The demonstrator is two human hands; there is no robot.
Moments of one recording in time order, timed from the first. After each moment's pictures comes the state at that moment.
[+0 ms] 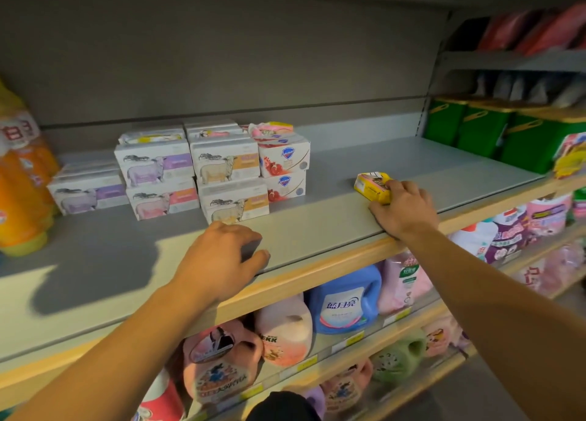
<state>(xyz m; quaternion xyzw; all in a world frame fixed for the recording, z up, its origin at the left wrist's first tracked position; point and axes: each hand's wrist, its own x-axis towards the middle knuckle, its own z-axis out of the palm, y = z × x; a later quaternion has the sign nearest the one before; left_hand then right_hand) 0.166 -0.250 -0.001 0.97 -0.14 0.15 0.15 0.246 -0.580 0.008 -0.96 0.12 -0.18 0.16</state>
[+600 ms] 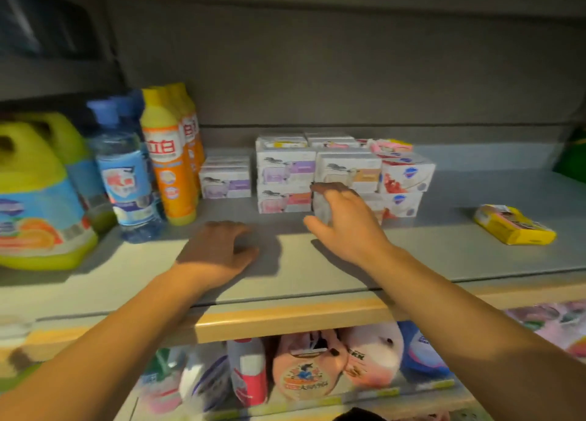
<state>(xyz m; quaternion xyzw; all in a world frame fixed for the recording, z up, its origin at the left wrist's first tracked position) 0.124 -0.083 0.016 0.98 0.02 0.15 0.16 0.200 -0.314 0.048 -0.91 -0.29 -0.18 0.25</state>
